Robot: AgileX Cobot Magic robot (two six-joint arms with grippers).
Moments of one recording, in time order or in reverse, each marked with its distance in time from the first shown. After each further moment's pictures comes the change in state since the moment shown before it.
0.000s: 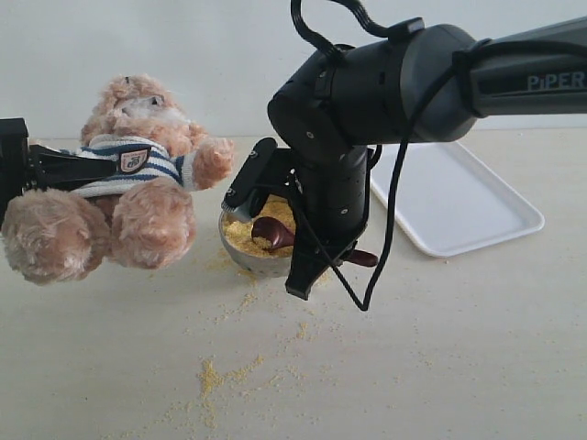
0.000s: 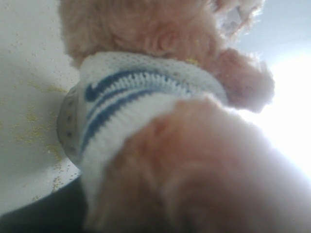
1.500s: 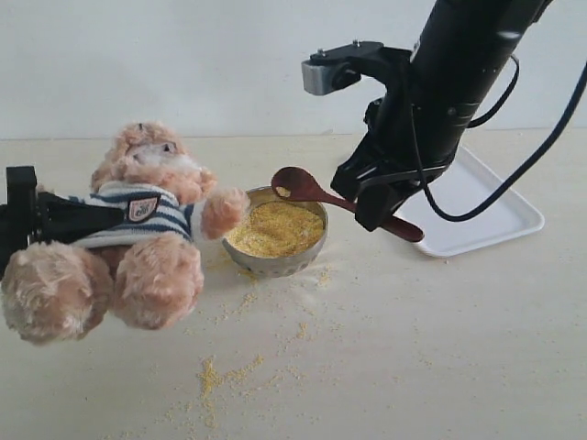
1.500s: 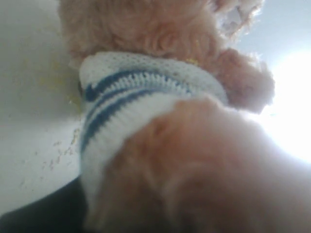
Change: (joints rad) left arm 0.000 0.000 0.143 0.018 -0.002 0.063; right arm -0.275 -0.256 0.000 0.596 0.233 -0.234
